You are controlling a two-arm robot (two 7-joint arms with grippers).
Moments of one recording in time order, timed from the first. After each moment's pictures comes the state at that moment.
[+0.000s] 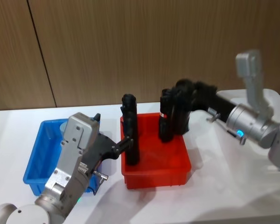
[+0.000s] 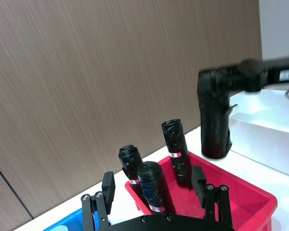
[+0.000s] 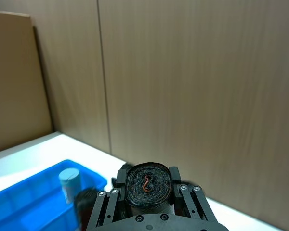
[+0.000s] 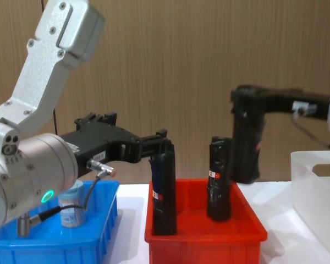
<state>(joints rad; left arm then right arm) -0.24 0.38 0.45 -1.63 -0.20 0.01 -0.01 0.60 0.18 -0.21 -1.10 0.28 -0.01 0.59</state>
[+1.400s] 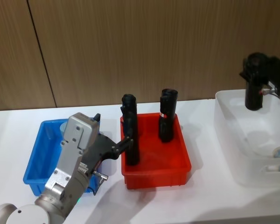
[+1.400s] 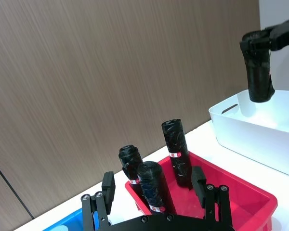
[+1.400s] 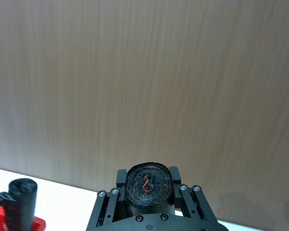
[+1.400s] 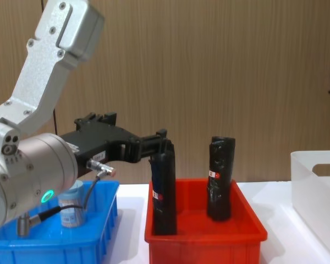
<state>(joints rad) -0.24 0.38 0.45 -1.63 -0.20 0.01 -0.01 0.62 0.29 -0.10 -1.15 0.12 0.09 0.24</state>
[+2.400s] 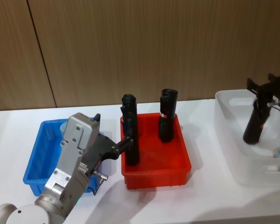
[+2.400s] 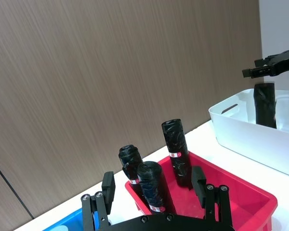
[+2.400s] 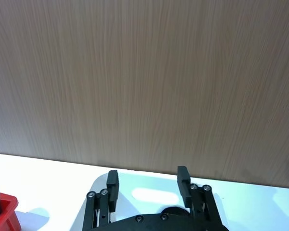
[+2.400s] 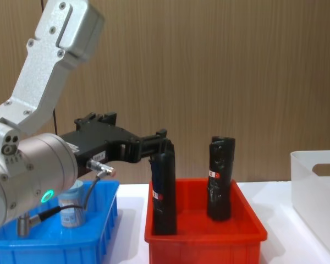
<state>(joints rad) -0.24 0.38 0.45 -1.63 -0.20 0.01 -0.01 0.74 0.27 -0.09 -0.82 0.15 0.04 0.28</state>
